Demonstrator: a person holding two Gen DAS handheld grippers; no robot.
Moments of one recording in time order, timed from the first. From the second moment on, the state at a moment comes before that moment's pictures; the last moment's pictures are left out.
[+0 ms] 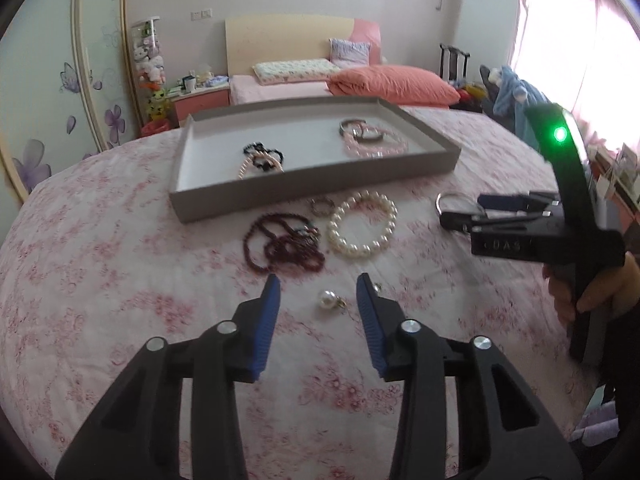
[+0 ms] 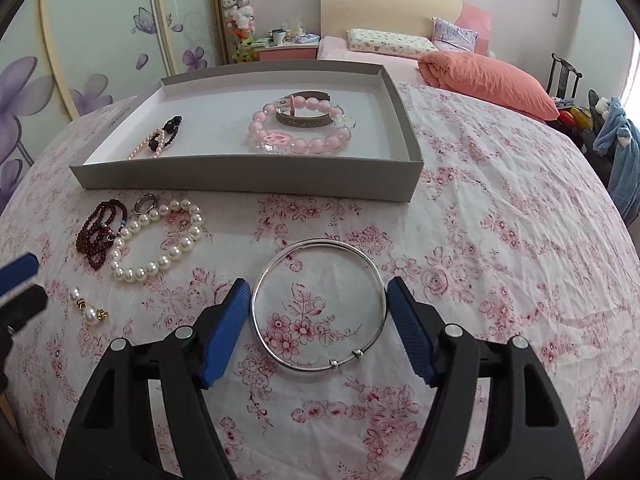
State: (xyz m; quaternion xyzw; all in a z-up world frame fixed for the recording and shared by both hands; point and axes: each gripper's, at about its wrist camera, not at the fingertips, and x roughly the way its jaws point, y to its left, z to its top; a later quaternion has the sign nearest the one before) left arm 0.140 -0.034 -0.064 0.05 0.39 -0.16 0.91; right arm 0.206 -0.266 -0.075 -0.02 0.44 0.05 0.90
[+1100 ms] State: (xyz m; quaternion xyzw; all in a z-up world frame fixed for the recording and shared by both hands) left arm 0.151 -0.027 -0.084 0.06 0.42 -0.11 0.90; right arm 0.204 -0.267 -0.076 -0.02 0.44 0.05 0.90
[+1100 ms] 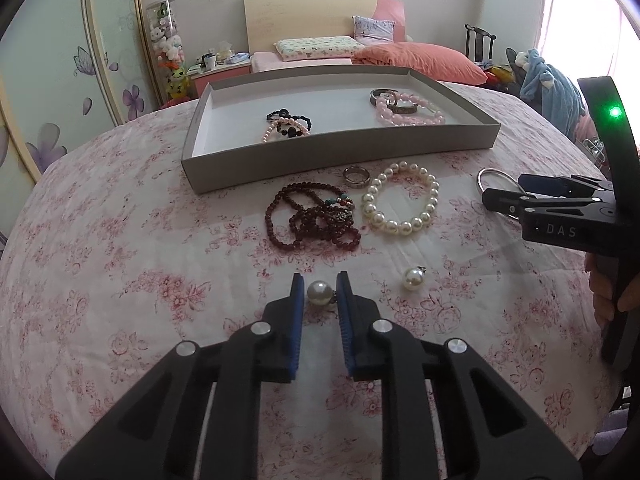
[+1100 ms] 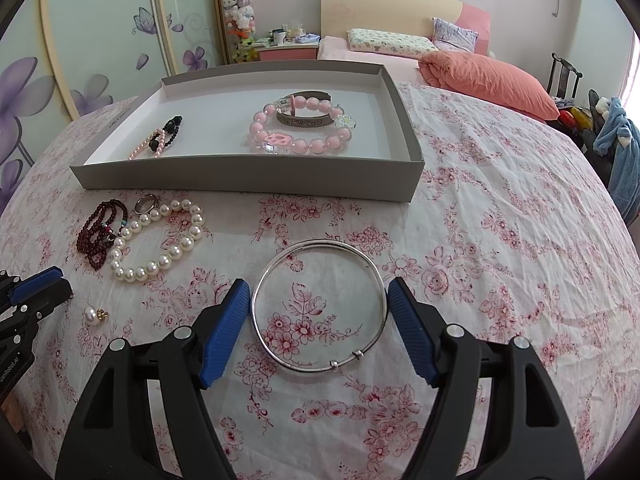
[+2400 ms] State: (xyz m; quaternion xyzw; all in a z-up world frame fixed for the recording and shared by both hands) left arm 0.142 -0.014 -0.083 0.06 0.42 -0.11 0.90; right arm 0.170 -0.244 -0.074 -0.03 0.46 0.08 0.89
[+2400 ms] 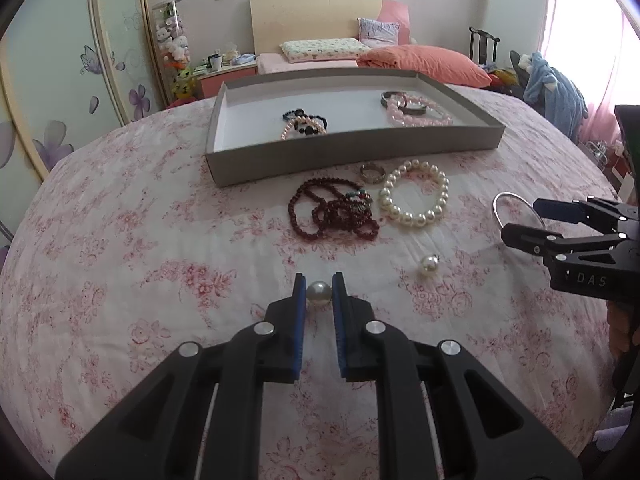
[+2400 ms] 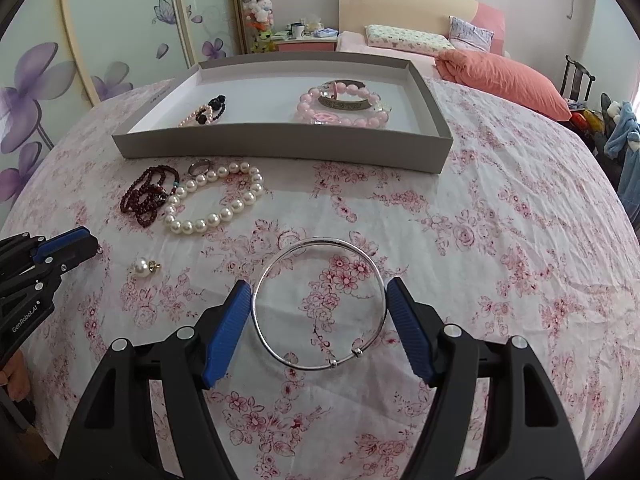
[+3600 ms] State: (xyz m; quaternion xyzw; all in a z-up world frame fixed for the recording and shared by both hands) left arm 0.127 0.001 -0.063 0.02 0.38 -0.10 0.92; right arm 0.152 -0.248 -0.055 0.02 0.41 0.08 0.91
